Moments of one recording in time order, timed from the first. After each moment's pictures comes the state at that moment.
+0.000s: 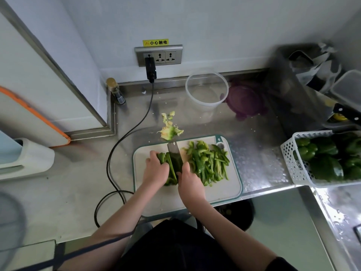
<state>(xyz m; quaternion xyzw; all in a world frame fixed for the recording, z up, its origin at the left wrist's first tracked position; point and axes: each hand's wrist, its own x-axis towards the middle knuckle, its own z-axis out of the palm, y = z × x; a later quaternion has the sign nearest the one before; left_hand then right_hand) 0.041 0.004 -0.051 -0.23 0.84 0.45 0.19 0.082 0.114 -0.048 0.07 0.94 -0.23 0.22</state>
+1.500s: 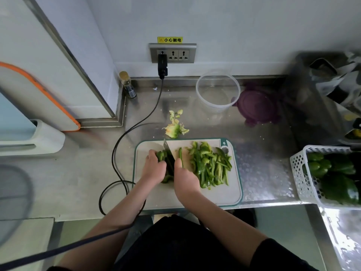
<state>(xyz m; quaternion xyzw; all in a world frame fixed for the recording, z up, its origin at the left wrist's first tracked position) 0.047 0.006 -0.054 -0.28 0.82 0.47 0.17 0.066 0.115 -0.036 -0.07 0.95 -0.14 0.26</state>
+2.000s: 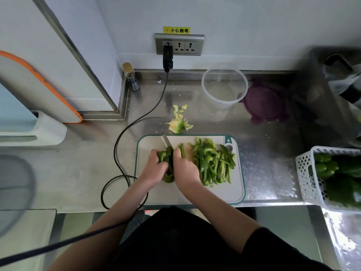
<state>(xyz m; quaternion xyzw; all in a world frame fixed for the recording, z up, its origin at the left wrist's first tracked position) 0.058 -0.002 -0.052 -0.26 0.77 0.54 0.22 0.047 0.108 -0.037 -0.11 0.95 -0.12 0.26</state>
